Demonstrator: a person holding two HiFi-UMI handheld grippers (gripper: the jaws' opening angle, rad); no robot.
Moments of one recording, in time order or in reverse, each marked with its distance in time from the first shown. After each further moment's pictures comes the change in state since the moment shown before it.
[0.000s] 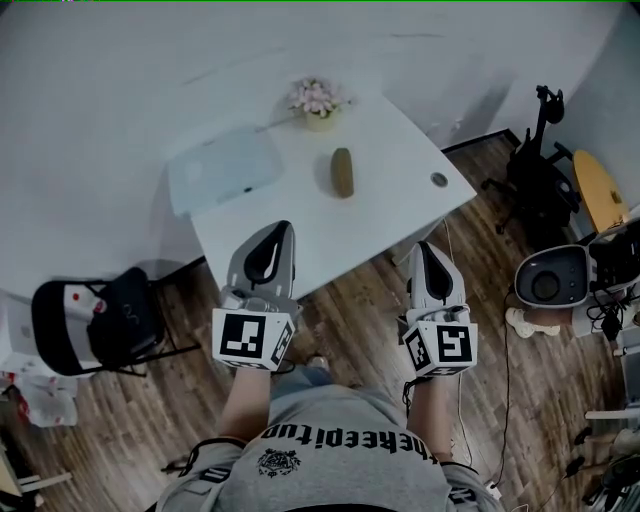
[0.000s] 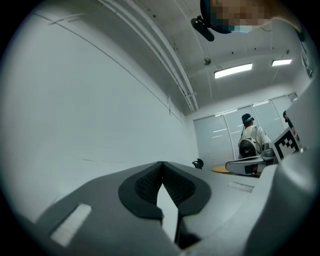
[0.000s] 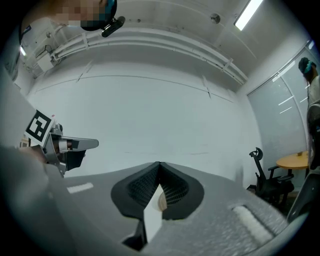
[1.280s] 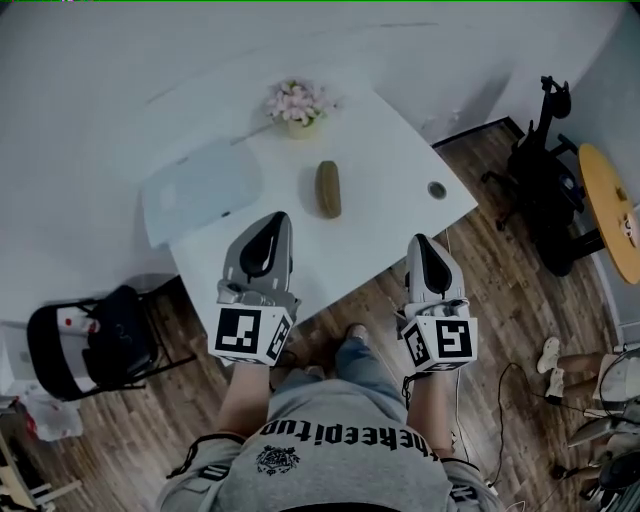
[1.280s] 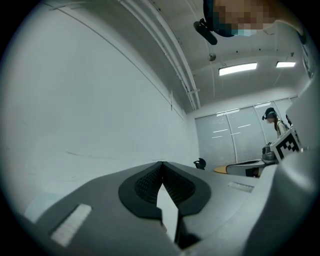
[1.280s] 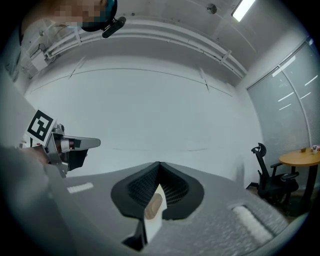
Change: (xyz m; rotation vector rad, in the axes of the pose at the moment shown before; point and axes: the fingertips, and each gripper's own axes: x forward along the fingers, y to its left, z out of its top) left arm 0.118 0.019 -0.026 -0.035 0.020 -0.016; right arm 0.094 -0.063 -0.019 0.022 0.036 -0.006
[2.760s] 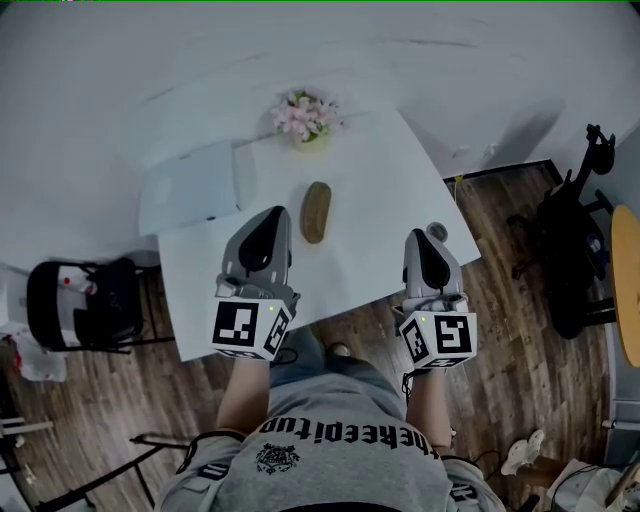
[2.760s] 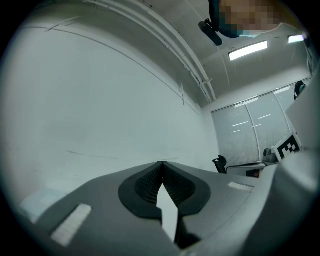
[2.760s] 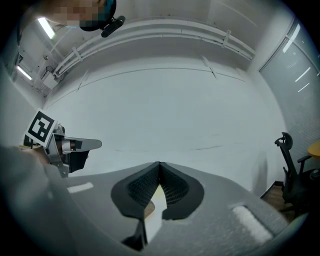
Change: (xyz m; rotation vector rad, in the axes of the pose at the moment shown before) left arm 0.097 -0.036 -0.017 0.028 -0.003 0.230; right arm 0.089 -0.103 -0.006 0.044 -0.008 0.235
